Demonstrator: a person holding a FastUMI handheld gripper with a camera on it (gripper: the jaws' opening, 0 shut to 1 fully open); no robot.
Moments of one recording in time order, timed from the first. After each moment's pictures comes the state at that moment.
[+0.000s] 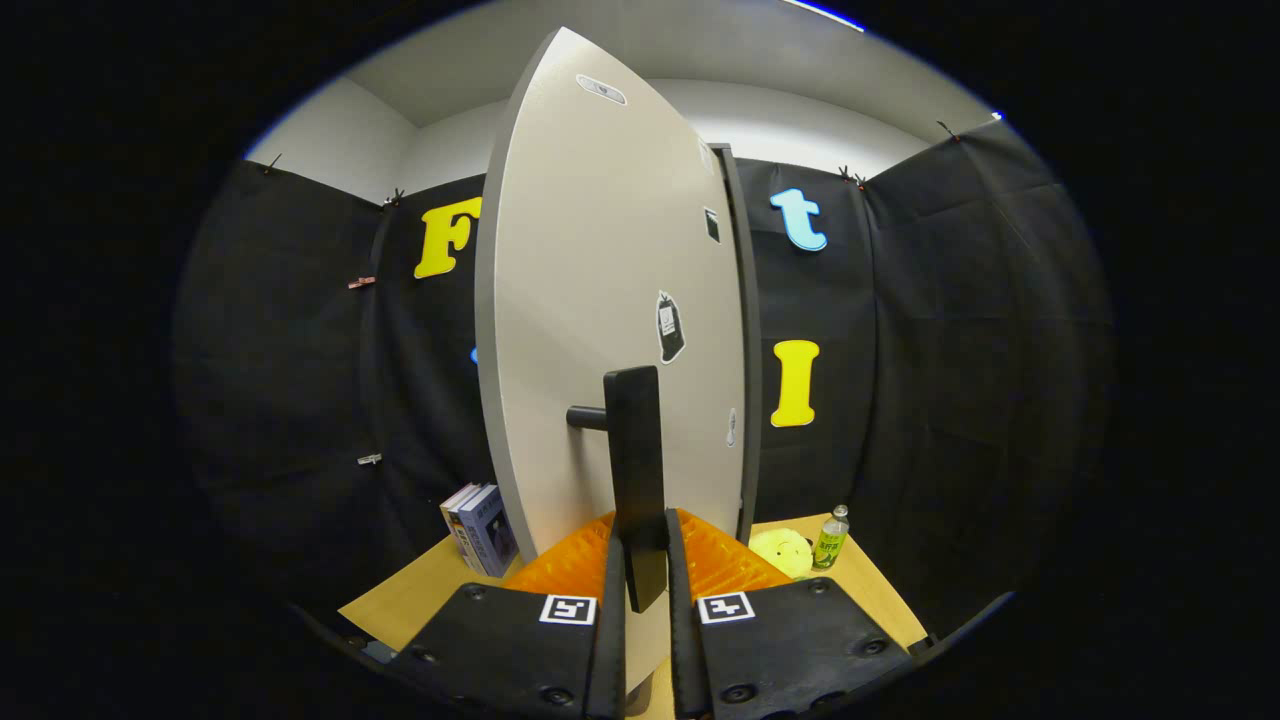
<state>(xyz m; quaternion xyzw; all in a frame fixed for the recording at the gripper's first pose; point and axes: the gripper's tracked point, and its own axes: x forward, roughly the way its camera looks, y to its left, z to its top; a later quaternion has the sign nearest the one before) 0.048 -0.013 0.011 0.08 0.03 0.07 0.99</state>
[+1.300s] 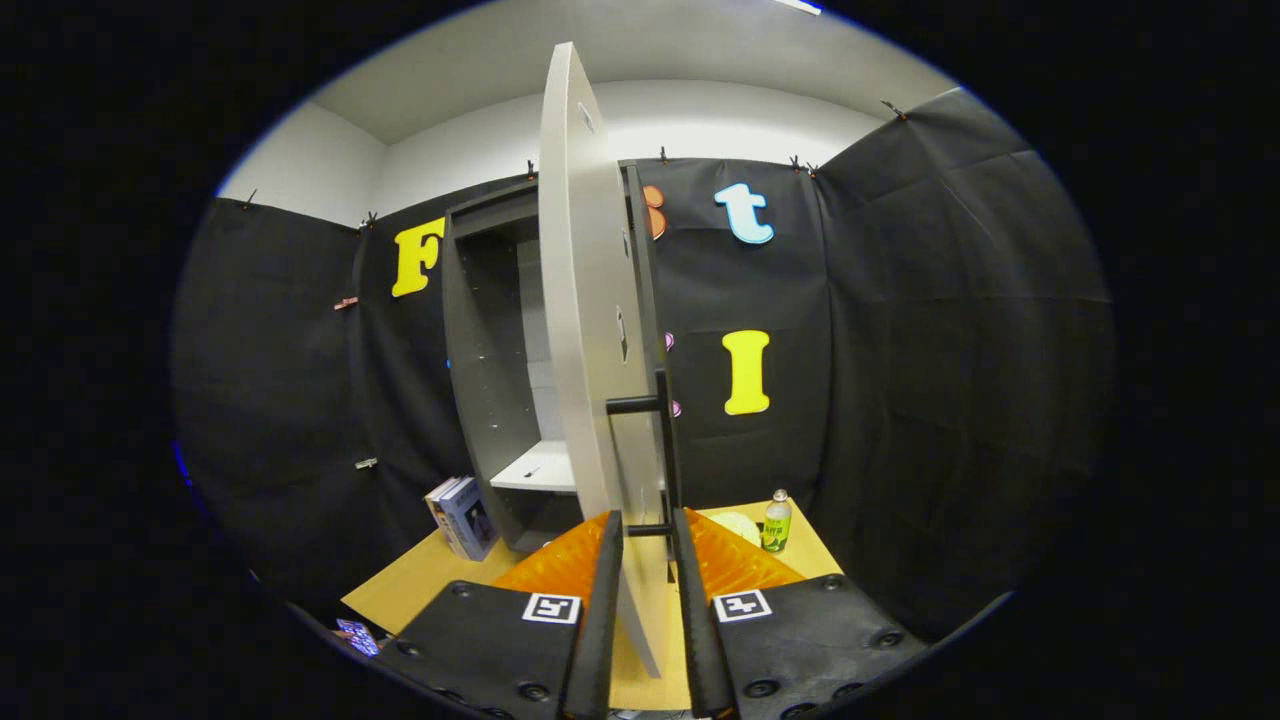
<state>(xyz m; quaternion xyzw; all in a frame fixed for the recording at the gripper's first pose) -0.015 -0.106 0.005 0.10 0.05 0.07 0.99</state>
